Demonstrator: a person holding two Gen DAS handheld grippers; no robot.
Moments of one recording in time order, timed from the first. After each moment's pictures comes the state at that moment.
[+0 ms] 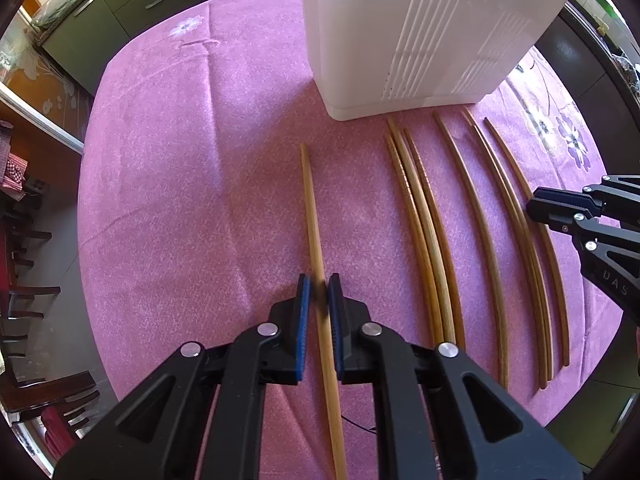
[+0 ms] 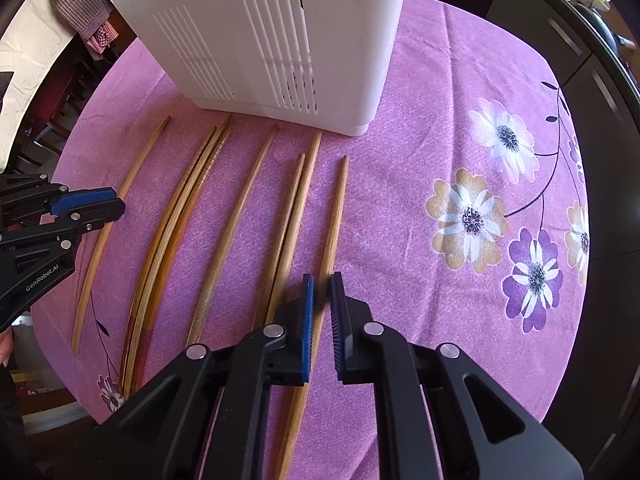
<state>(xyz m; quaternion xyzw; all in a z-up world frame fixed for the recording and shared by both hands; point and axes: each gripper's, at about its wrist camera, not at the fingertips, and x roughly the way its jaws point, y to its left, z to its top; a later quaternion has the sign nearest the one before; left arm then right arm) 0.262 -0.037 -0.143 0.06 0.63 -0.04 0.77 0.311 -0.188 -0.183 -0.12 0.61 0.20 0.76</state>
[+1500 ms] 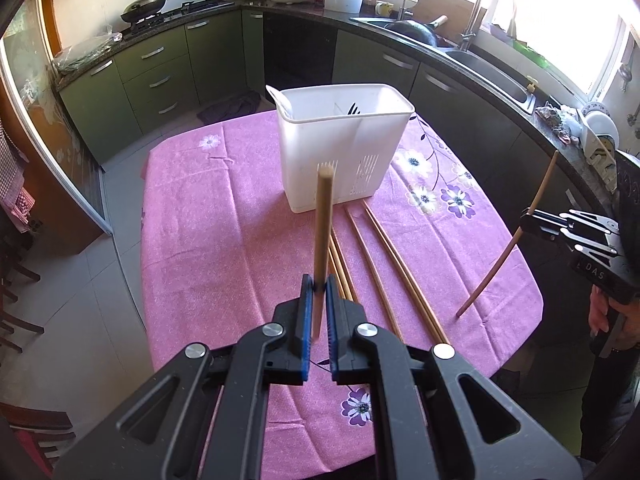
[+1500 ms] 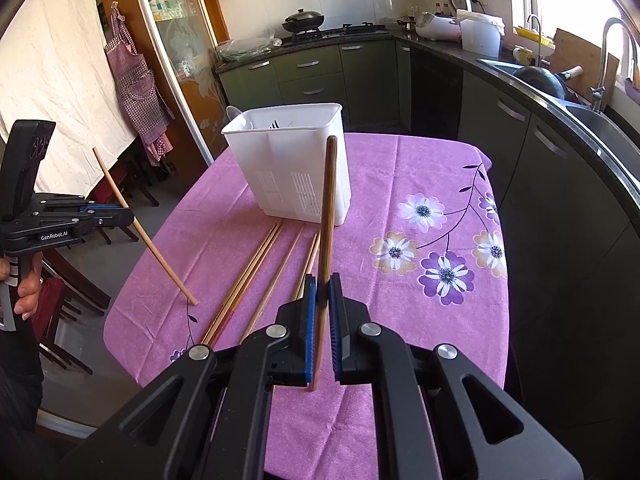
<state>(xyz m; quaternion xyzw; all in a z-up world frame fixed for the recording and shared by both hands) 0.162 -0.030 0.012 0.02 0.49 -0.10 0.87 0.194 -0.313 -0.047 -0.01 0.41 0.27 0.87</state>
